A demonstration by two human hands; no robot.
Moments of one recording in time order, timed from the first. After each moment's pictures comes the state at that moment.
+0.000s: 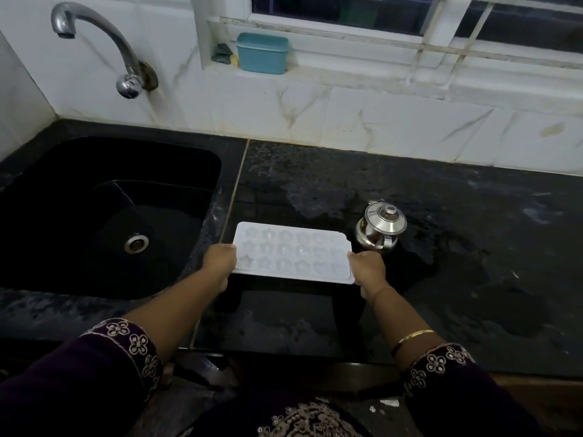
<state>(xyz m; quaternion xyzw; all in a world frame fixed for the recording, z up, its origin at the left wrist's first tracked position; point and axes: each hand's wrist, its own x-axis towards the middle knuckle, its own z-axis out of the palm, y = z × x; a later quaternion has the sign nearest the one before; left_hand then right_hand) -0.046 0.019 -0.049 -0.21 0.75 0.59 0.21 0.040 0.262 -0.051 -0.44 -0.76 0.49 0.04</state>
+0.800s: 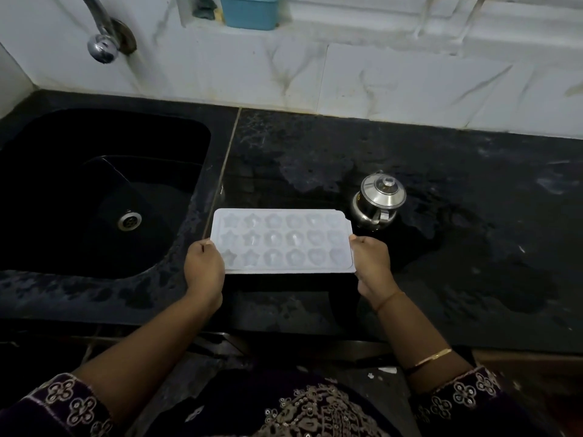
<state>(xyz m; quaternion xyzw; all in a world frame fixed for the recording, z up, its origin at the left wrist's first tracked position) 0.018 0.027 -0.042 -0.27 0.76 0.59 0.04 0.073 0.251 -0.048 -0.43 -0.64 0.63 0.10</state>
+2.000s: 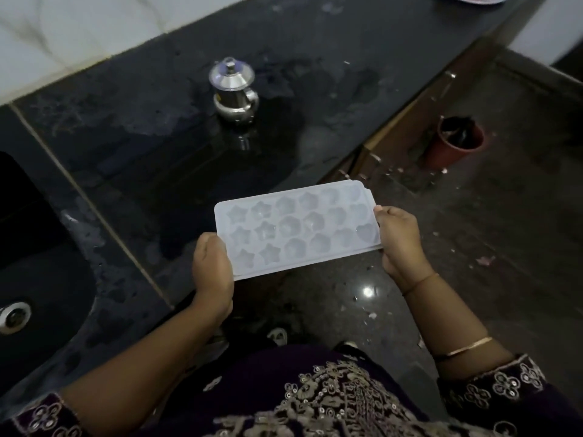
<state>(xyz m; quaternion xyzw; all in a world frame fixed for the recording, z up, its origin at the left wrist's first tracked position) 0.105 -0.007 -0.042 0.09 0.76 0.56 0.32 0.301 0.134 -0.051 -0.66 -0.41 0.52 0.36</state>
